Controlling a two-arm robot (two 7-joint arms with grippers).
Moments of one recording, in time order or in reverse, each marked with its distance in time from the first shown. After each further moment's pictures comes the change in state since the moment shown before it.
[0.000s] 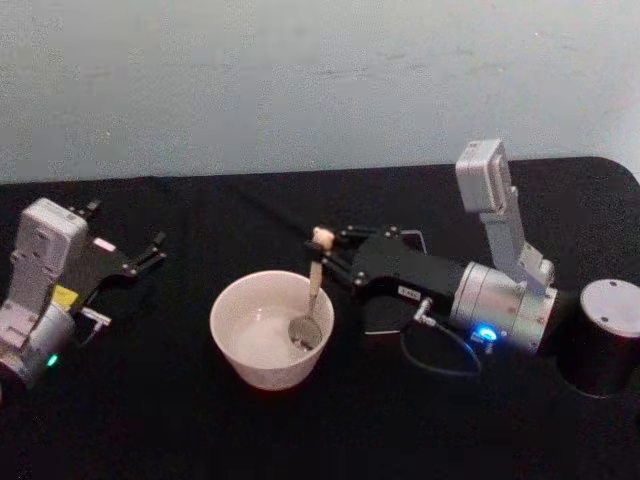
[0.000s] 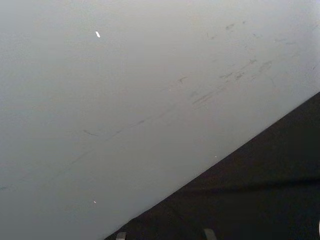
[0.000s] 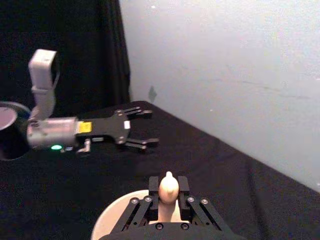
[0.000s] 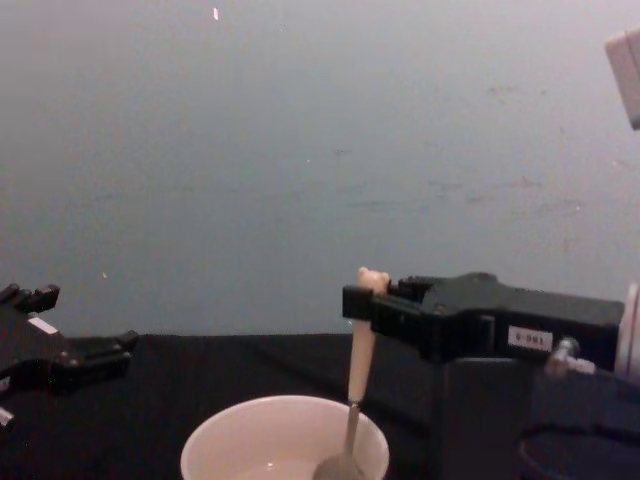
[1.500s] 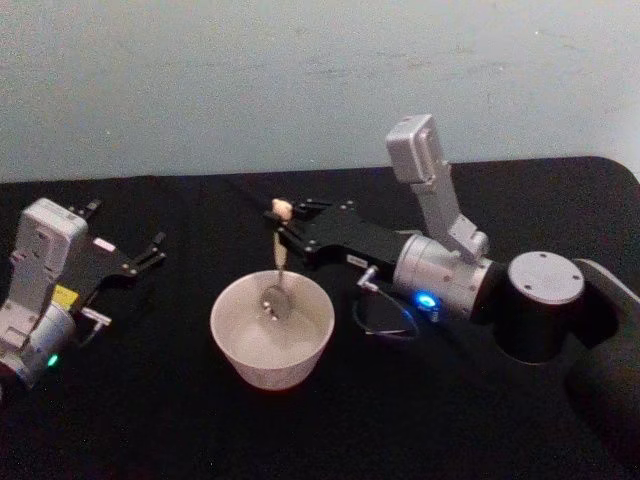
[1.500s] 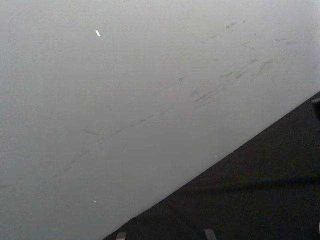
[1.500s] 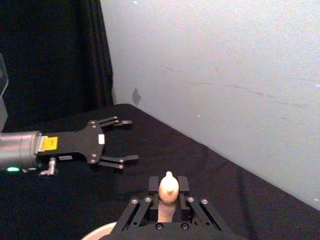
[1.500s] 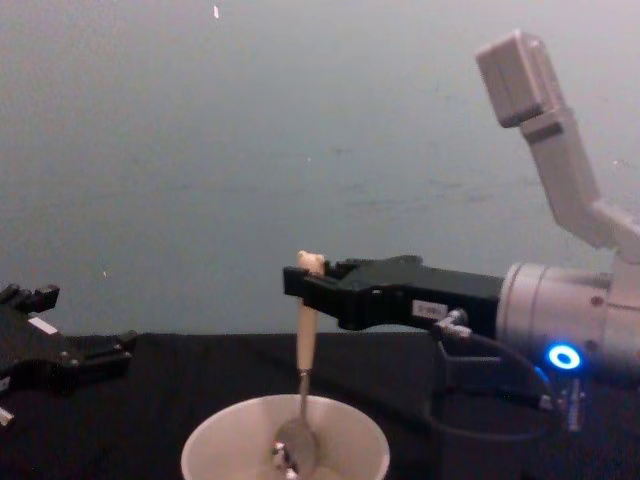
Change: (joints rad) left arm 0.000 0.000 0.000 0.000 0.000 0.000 0.000; right arm 0.127 -0.145 -0.054 0.171 -0.070 -0.007 -0.076
